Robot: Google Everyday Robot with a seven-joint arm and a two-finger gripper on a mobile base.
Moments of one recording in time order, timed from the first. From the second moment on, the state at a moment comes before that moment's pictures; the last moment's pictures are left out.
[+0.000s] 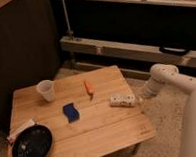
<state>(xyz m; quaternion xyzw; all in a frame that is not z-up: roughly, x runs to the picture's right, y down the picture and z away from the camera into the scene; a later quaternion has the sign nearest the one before) 0.275 0.131 0.889 -0.32 -0.10 0.06 0.94</state>
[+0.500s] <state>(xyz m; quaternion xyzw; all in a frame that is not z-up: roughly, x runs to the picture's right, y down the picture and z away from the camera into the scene) 0.258 0.126 0.902 -0.33 -0.10 0.05 0.94</state>
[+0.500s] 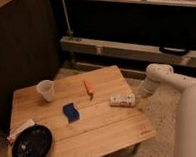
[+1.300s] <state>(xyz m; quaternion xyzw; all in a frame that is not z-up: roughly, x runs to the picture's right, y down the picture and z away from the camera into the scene) 0.250 0.112 0.898 -0.31 -0.05 0.01 0.95</state>
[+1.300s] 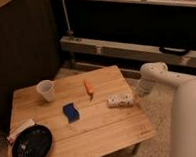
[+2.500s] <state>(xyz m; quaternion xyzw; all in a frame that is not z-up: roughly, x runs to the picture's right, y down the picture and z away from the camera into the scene) 0.210 0.049 0.841 -0.26 -0.03 -0.09 0.96</state>
